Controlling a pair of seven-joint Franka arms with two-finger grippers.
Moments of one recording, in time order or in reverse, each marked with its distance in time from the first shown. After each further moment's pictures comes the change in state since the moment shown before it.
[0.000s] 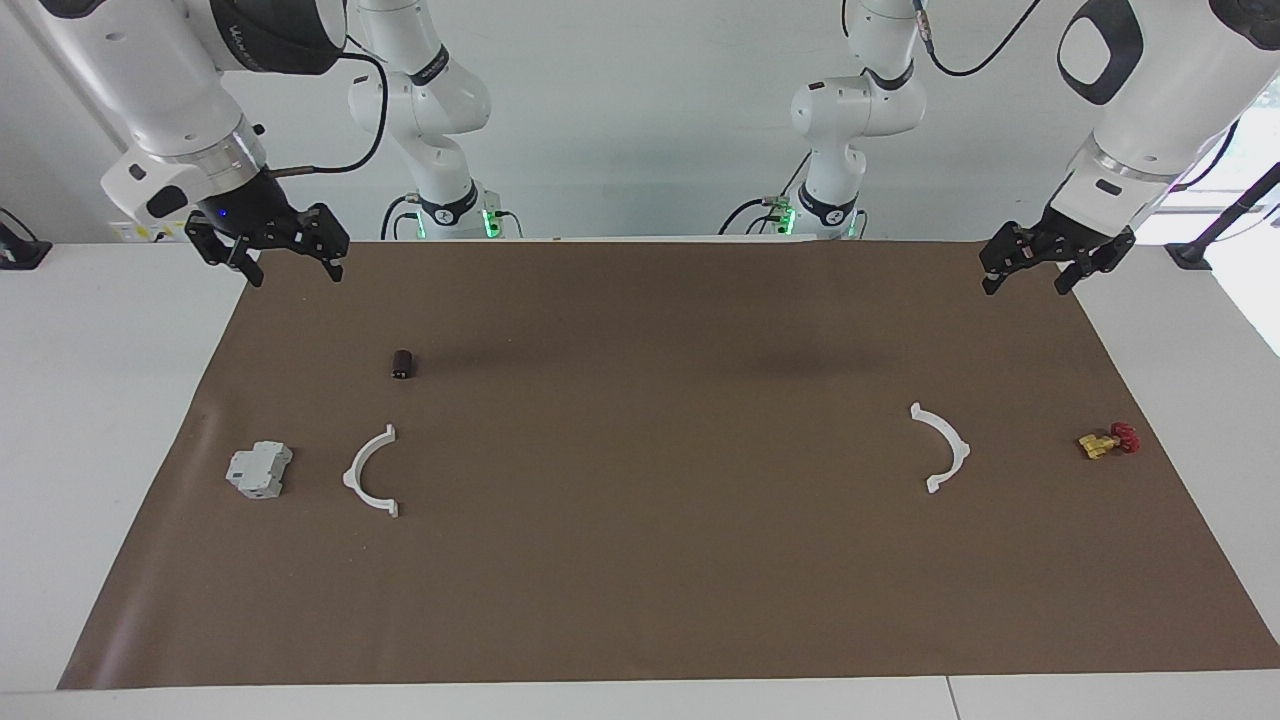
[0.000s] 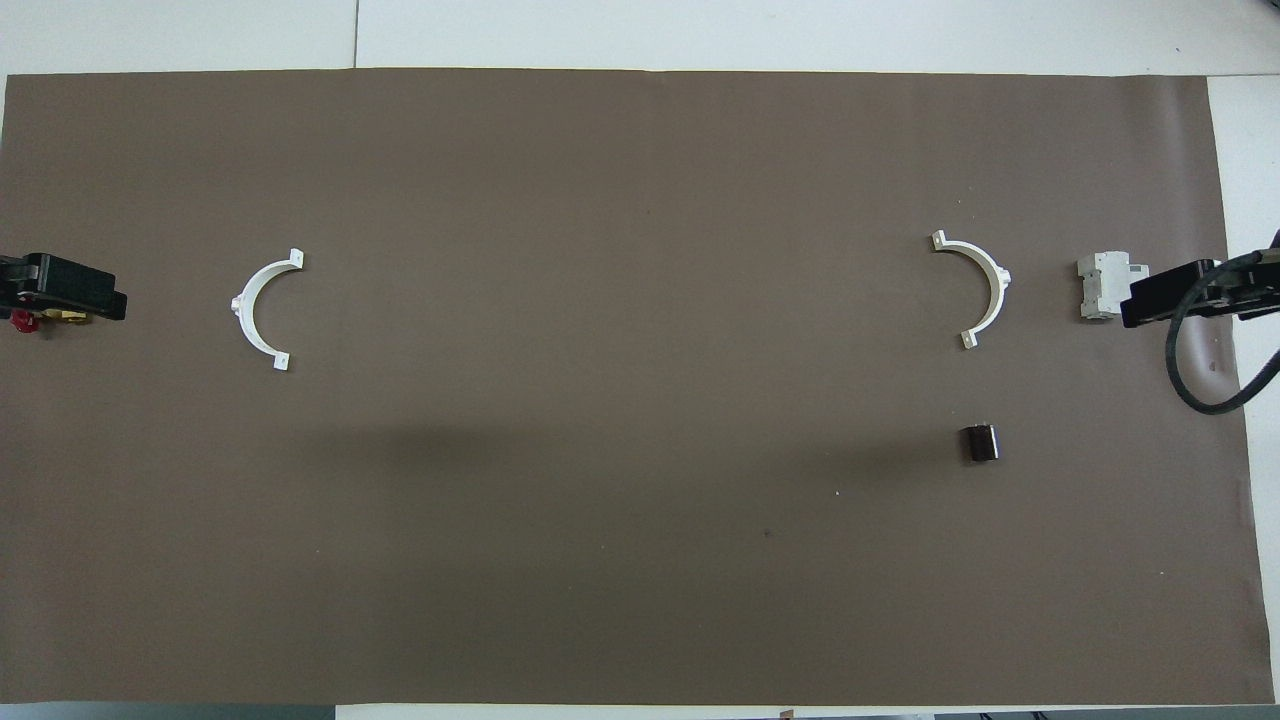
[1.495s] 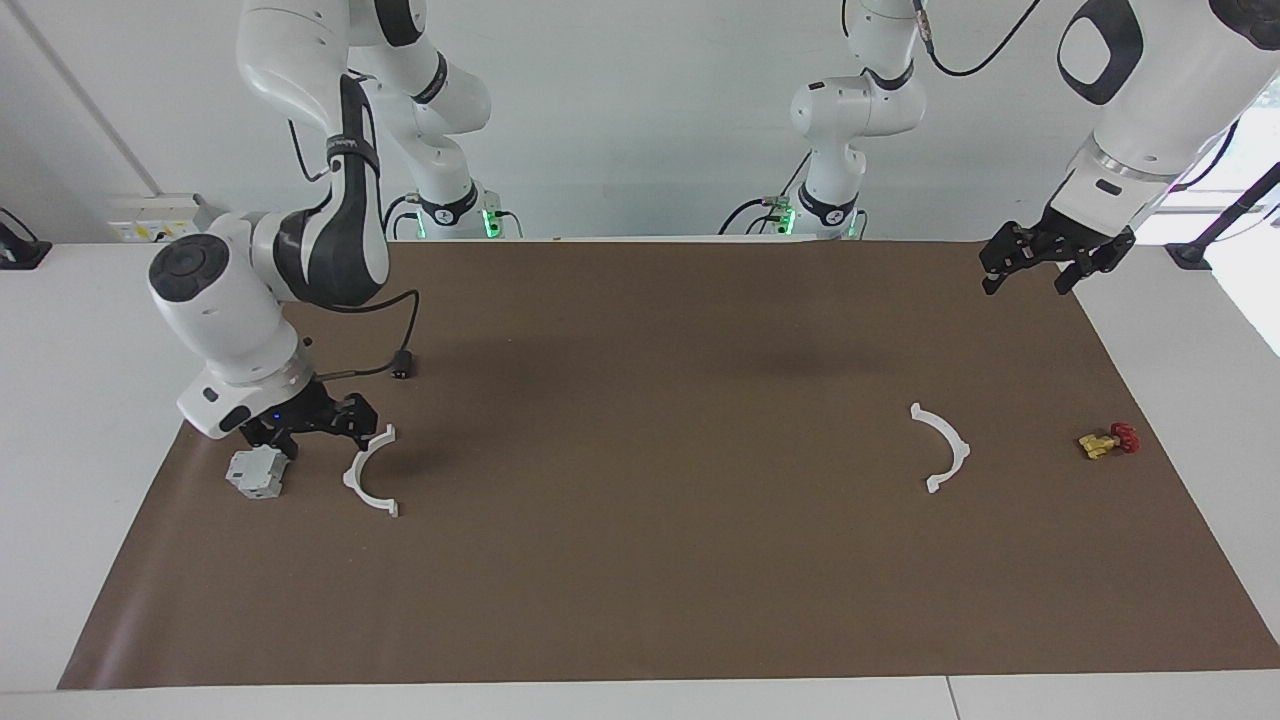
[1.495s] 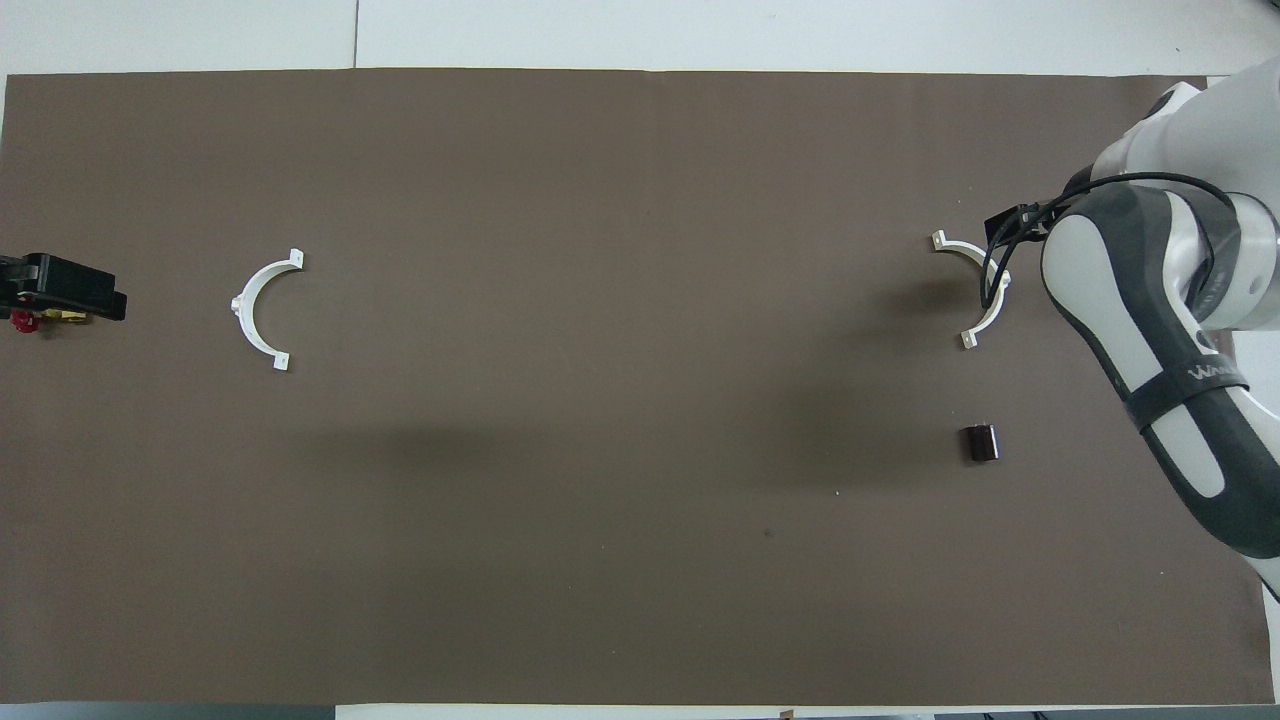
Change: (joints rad) left arm 0.000 0.000 0.000 0.000 0.000 0.000 0.000; right arm -0.012 0.380 0.001 -0.093 0.008 0.575 -0.081
